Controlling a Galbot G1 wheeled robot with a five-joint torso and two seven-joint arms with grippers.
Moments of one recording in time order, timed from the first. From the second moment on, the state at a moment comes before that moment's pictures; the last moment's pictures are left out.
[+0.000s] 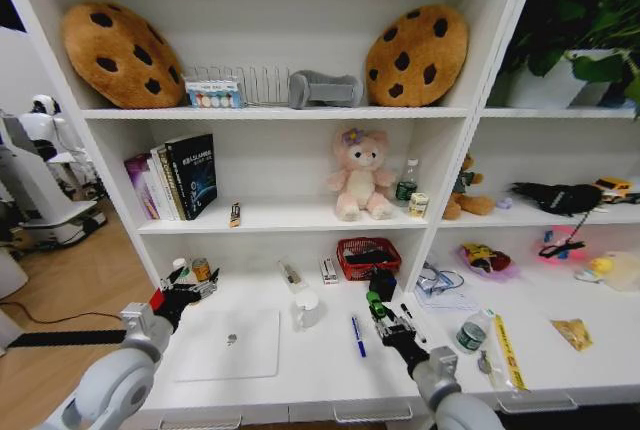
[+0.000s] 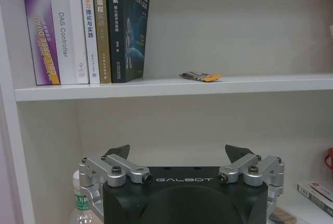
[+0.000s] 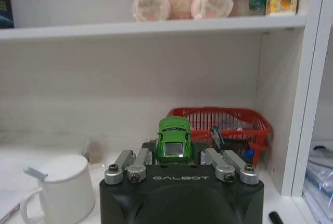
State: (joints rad) left arm 1.55 -0.78 -0.63 -2.19 -0.76 0.19 -0.30; right arm -1.67 0.90 0.43 2.23 0.58 -0.13 0.26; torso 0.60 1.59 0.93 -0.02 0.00
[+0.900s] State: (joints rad) left arm 1.64 -0.86 -0.66 -2.14 -0.65 0.17 -0.28; right arm -0.83 0.62 0.02 2.13 0.97 -0.15 0.22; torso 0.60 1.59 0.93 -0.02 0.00
